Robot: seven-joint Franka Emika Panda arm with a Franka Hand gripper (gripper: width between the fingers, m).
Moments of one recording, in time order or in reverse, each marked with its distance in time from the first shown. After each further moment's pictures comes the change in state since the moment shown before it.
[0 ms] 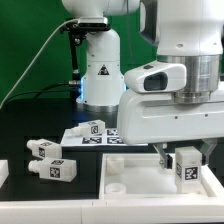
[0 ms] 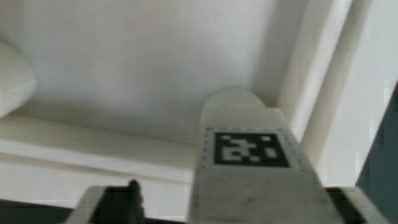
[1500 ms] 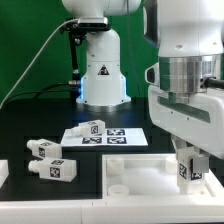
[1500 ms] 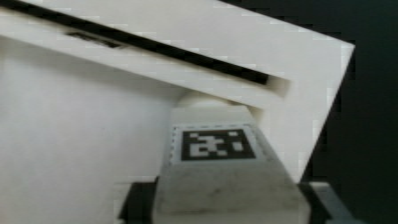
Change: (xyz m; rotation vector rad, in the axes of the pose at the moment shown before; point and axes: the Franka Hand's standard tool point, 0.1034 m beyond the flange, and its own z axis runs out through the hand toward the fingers) arm 0.000 -0.010 0.001 0.049 -0.009 1.394
